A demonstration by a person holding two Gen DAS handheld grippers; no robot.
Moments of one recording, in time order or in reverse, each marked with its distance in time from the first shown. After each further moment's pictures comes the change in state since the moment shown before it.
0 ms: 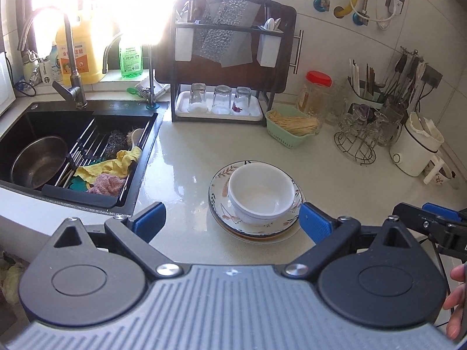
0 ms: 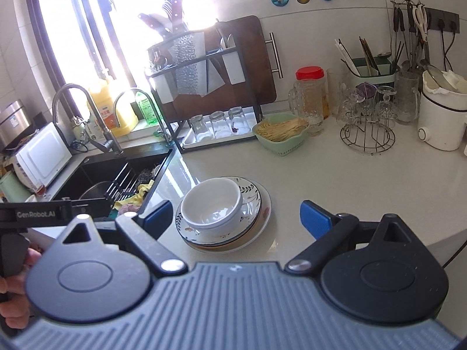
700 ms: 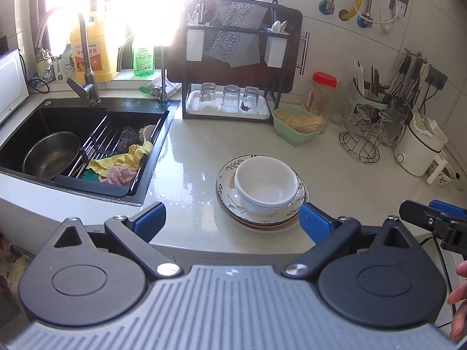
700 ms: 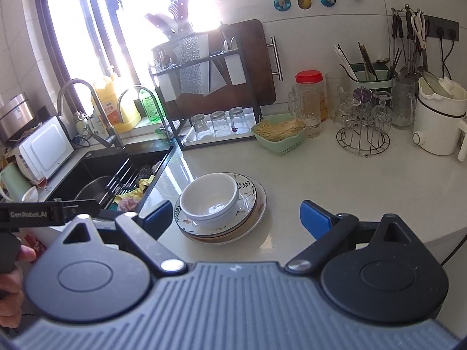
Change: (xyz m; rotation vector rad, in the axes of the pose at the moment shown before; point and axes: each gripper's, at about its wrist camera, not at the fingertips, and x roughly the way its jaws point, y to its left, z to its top) left arm -0.025 -0.004 -0.016 -0.009 -0.008 0.037; right arm -0.017 -0.004 -0.007 -0.039 -0.006 0.005
